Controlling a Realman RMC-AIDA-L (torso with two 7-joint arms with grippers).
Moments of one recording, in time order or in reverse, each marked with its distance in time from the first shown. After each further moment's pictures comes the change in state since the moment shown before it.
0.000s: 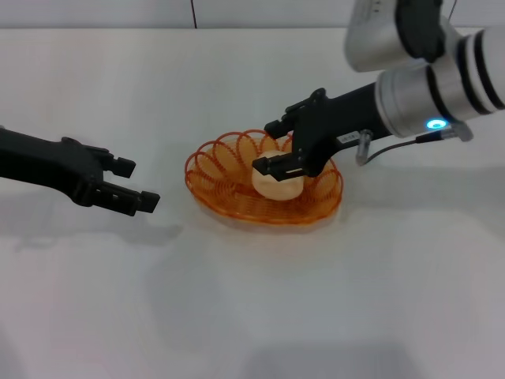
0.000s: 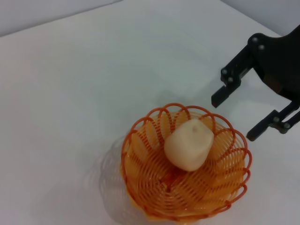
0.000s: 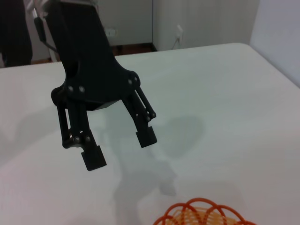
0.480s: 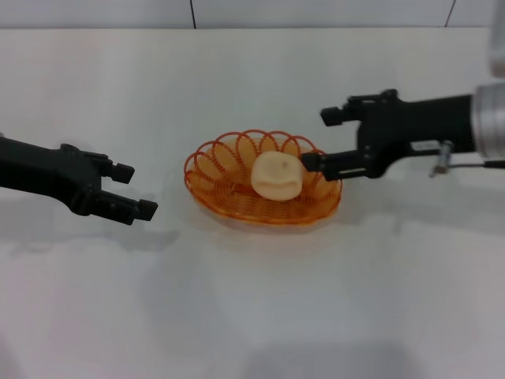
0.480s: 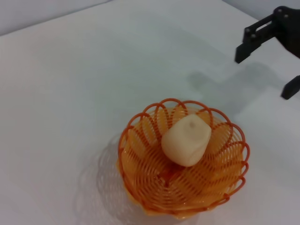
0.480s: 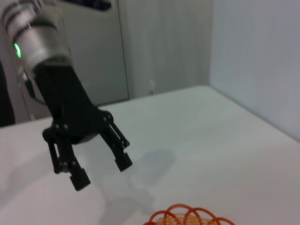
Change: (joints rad) left arm 0.018 -0.006 -0.001 0.000 0.000 -0.002 0.048; right arm -0.249 -0.007 0.150 -0.070 0.214 -0.049 -0.199
